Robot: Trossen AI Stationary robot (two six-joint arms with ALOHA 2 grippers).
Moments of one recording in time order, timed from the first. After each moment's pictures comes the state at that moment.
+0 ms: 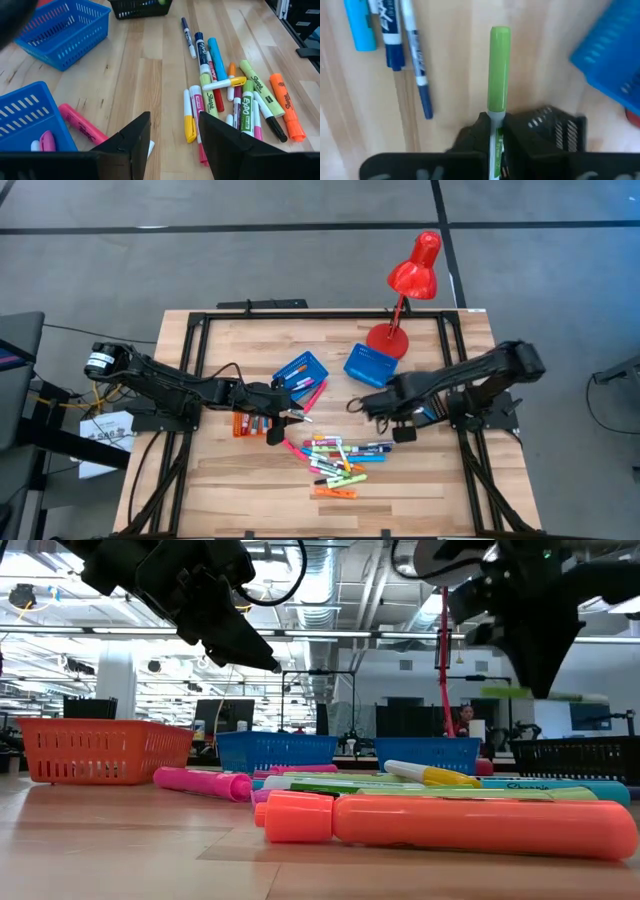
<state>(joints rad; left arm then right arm) -0.18 1.36 0.64 0.17 -0.11 -0.09 0.19 1.54 1.15 -1.23 0.06 0.10</state>
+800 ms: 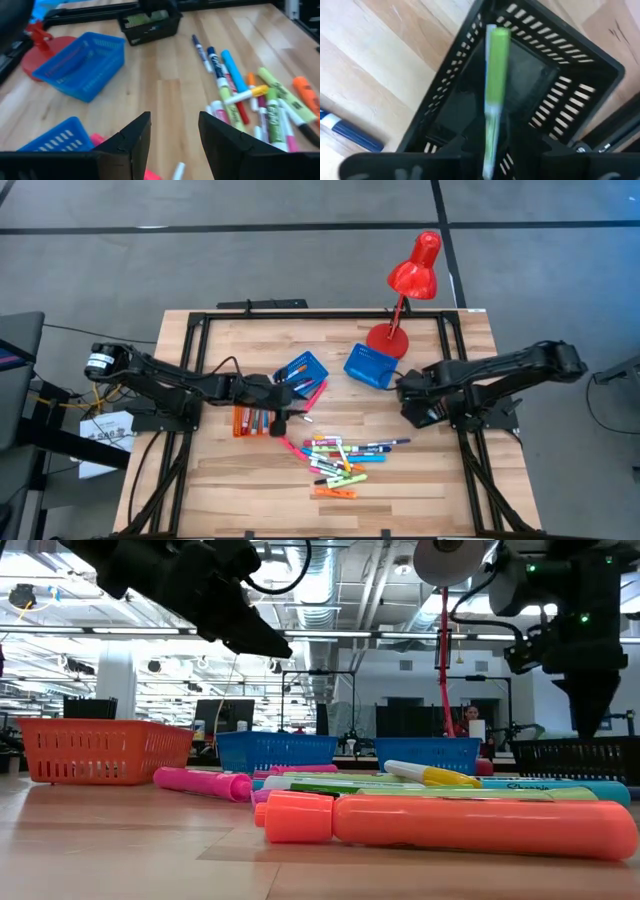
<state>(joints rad) -0.11 1.36 0.64 0.25 -0.11 0.10 0.03 1.19 0.70 -1.09 0.10 0.73</state>
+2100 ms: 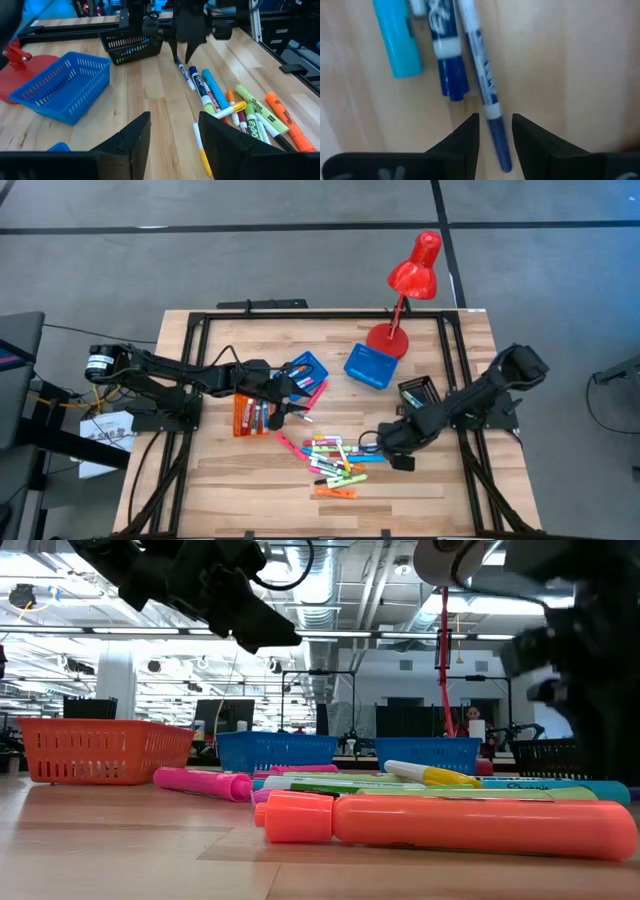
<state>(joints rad) 0.00 1.36 0.64 0.33 0.14 0.13 0.45 1.59 0.83 -0.75 0.03 0.54</state>
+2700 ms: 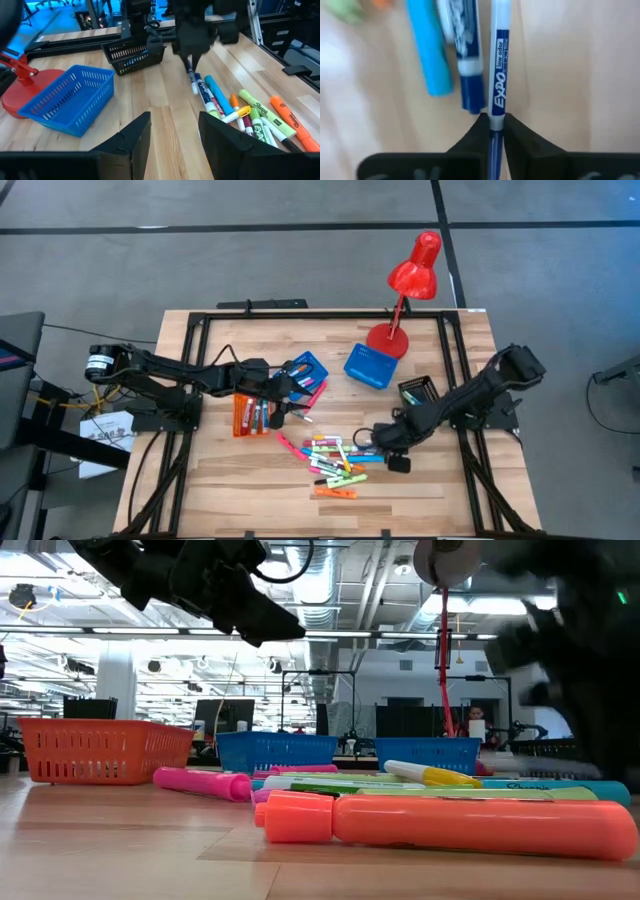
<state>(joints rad) 0.00 1.36 0.64 0.37 0.14 0.18 0.41 1.58 0.86 -0.71 -0.05 0.52</state>
